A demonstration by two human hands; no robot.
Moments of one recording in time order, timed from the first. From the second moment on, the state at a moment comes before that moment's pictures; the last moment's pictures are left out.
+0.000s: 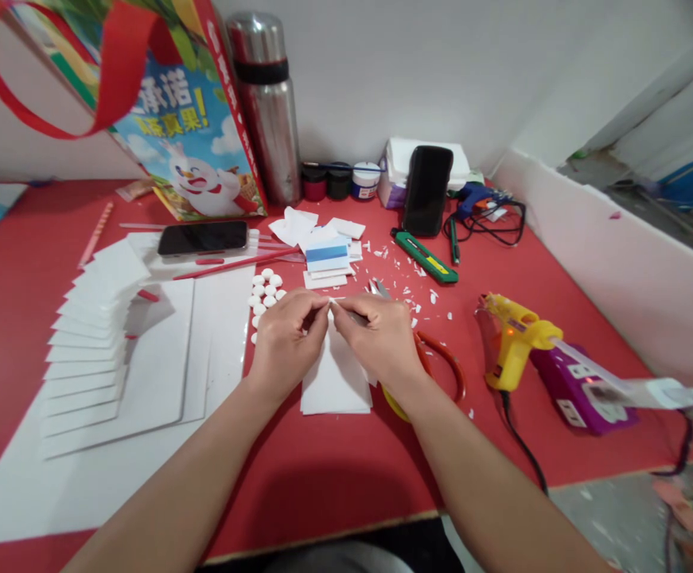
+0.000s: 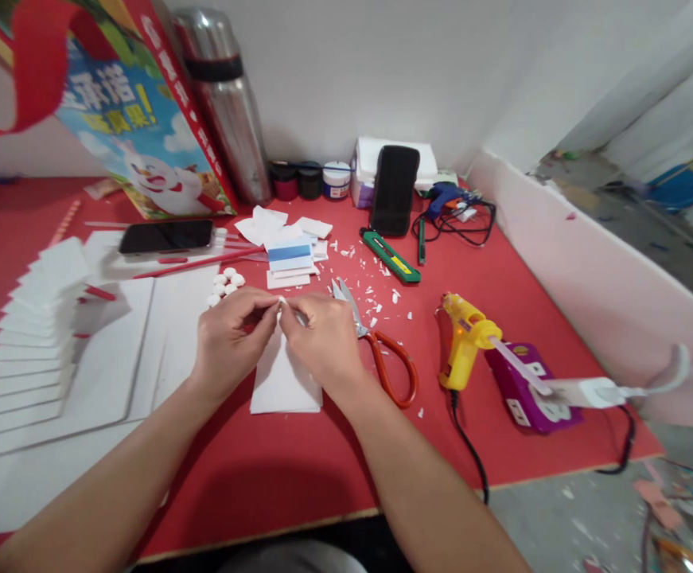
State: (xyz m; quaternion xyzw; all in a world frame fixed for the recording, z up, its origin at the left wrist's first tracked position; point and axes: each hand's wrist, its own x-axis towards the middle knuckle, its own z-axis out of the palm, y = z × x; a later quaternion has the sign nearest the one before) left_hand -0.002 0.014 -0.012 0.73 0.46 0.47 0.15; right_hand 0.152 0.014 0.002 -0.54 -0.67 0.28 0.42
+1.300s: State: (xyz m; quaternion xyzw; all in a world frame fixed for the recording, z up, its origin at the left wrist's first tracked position) left_hand -0.001 0.013 -0.010 0.69 0.49 0.48 0.22; right_hand 0.155 0.019 0.008 -0.50 -0.57 0.50 0.41
